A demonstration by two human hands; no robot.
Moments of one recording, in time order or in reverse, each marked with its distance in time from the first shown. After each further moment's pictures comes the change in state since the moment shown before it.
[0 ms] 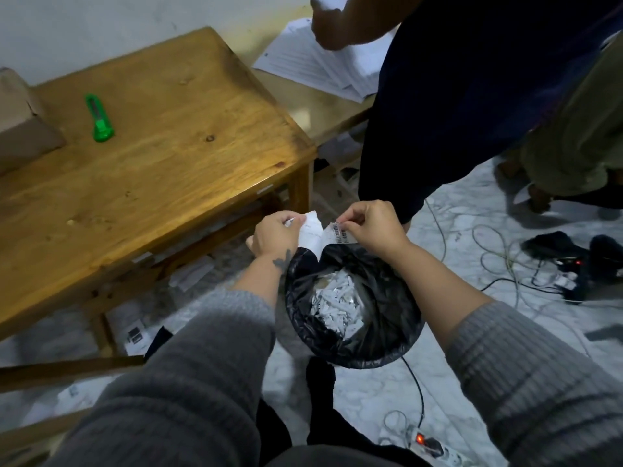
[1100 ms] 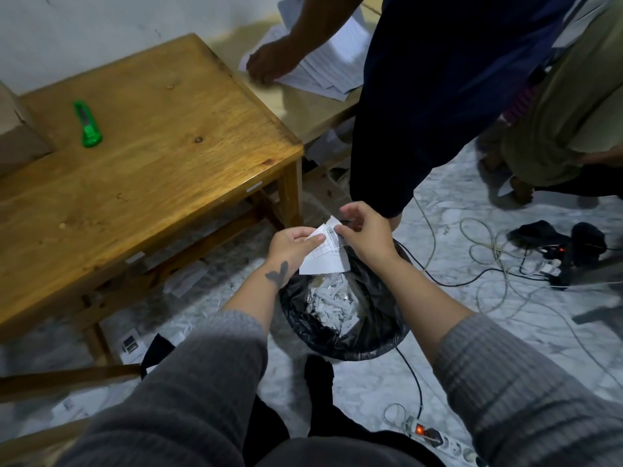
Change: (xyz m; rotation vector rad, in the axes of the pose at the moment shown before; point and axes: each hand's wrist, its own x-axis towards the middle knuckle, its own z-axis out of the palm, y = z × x) left_hand -0.038 -0.008 0.011 -0.491 -0.459 -0.046; right_hand -0.035 0.011 0.016 0.232 0.165 0.139
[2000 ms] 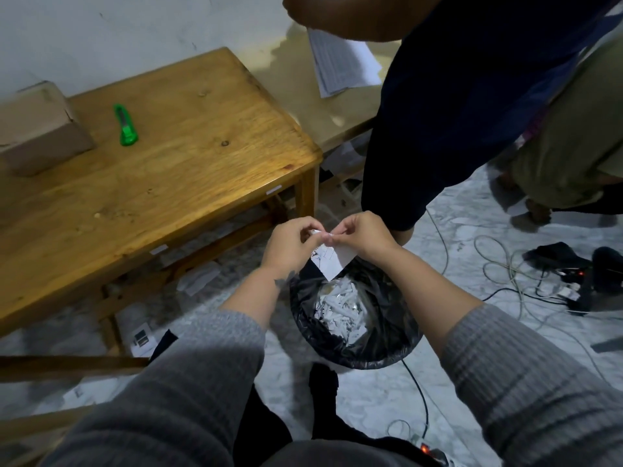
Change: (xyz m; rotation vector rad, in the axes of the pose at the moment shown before) left_hand -0.013 0.010 -0.028 0.562 0.114 0.412; right_hand 0.004 -0.030 0.005 -0.145 -0.322 -0.035
